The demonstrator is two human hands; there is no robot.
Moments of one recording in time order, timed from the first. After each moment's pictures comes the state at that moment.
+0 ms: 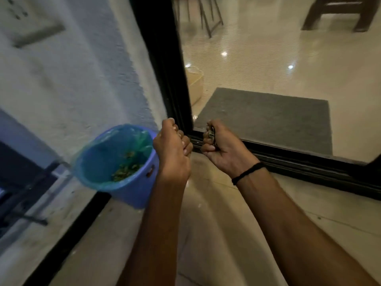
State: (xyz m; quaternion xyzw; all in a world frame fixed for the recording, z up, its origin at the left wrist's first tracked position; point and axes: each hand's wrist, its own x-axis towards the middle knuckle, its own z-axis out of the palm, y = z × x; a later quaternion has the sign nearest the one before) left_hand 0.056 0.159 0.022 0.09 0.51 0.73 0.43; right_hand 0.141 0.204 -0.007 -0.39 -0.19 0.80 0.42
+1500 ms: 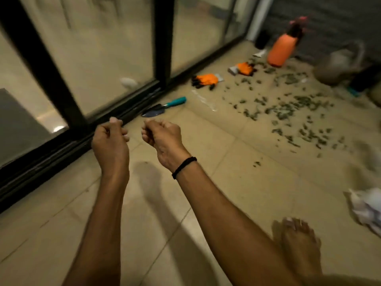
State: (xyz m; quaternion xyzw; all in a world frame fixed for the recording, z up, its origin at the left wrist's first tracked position) left_hand 0.454 0.083 -0.080 0.57 0.42 0.40 0.59; right_hand 0.523 0.014 -0.062 -0.59 0.00 0.30 0.75
